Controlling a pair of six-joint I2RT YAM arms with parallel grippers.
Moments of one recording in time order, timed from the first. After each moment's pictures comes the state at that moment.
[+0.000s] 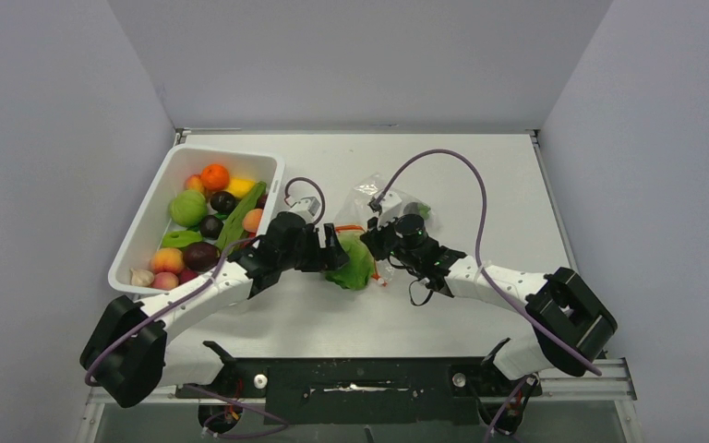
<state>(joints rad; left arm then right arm) -0.66 1.25 0.71 -0.10 0.10 -0.67 0.75 1.42 0.69 0.33 0.02 0.14</state>
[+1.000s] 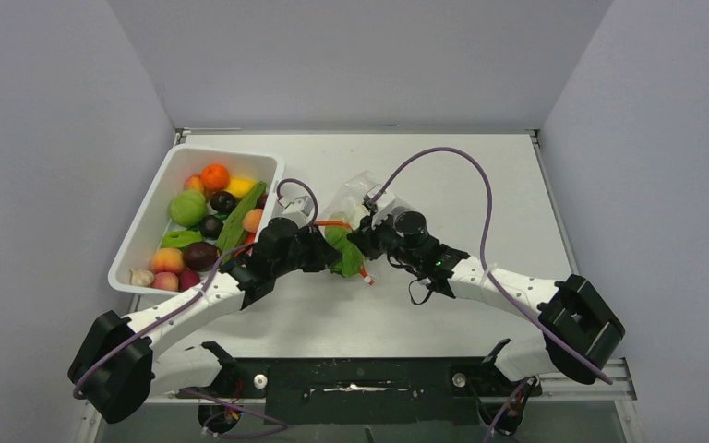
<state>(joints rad) -0.69 1.18 0.64 0.02 0.08 -0.73 0.78 1.38 0.74 0.34 -0.08 0.14</state>
